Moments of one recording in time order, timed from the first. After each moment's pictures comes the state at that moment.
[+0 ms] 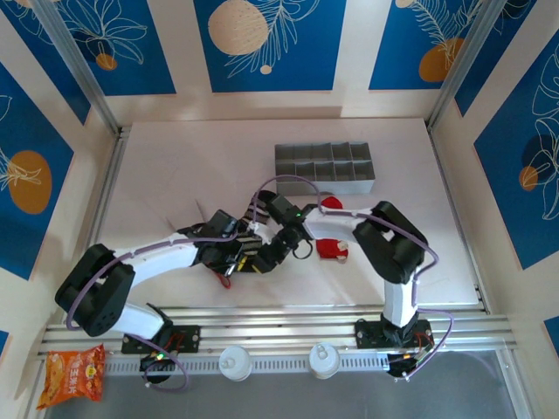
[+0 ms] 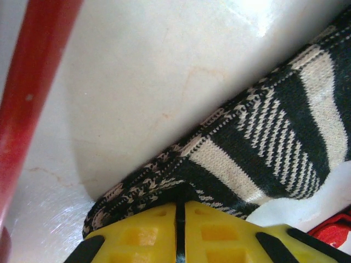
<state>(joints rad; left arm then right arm) -0.65 1.42 0.66 -0.40 0.21 -1.65 0.81 1.86 1.08 -0.42 -0.62 -0.07</state>
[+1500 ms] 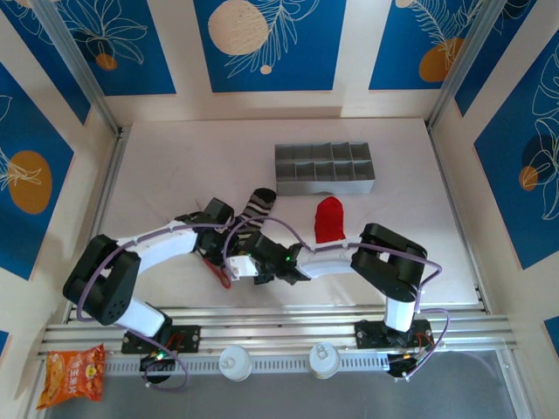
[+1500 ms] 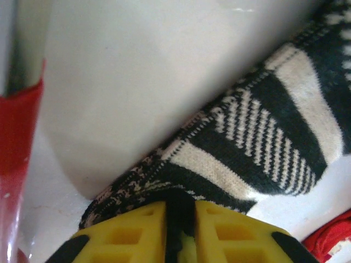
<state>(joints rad) -0.54 1.48 0.75 -0.51 0.28 -1.43 1.11 1.82 0.92 -0.01 0.07 -0.70</state>
